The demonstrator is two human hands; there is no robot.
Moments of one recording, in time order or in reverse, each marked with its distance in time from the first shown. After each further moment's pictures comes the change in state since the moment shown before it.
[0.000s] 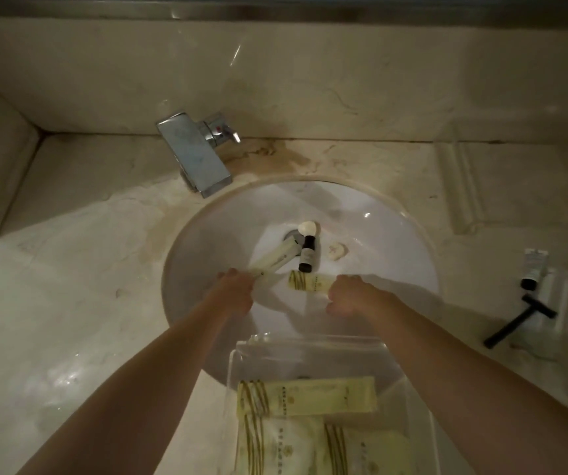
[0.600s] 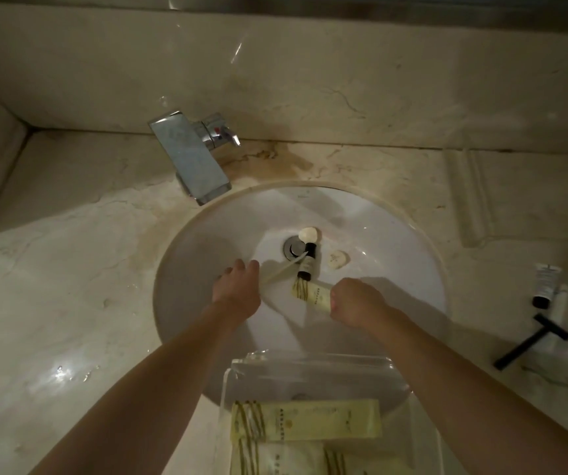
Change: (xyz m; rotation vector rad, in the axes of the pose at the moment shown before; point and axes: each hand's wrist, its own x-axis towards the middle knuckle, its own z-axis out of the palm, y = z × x) left_hand 0.006 0.017 -0.004 -0.055 0.204 0.012; right_hand 0.006 0.003 -0.003 0.013 0.192 -0.054
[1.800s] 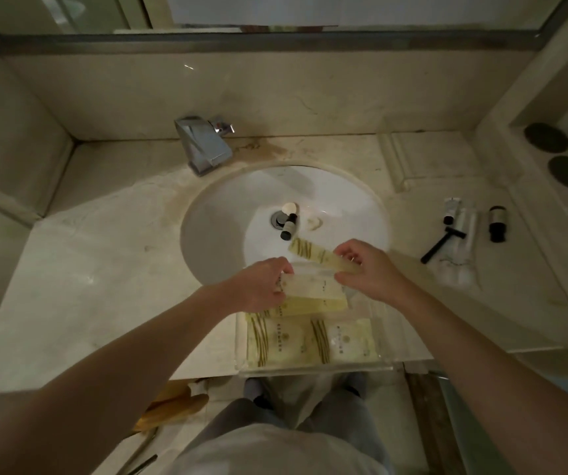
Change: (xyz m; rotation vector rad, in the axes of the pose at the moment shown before) left_hand -0.187 0.024 -0.041 -0.190 -0.171 0.485; right_hand -0.187 0.026 0.021 0.687 0.426 -0.210
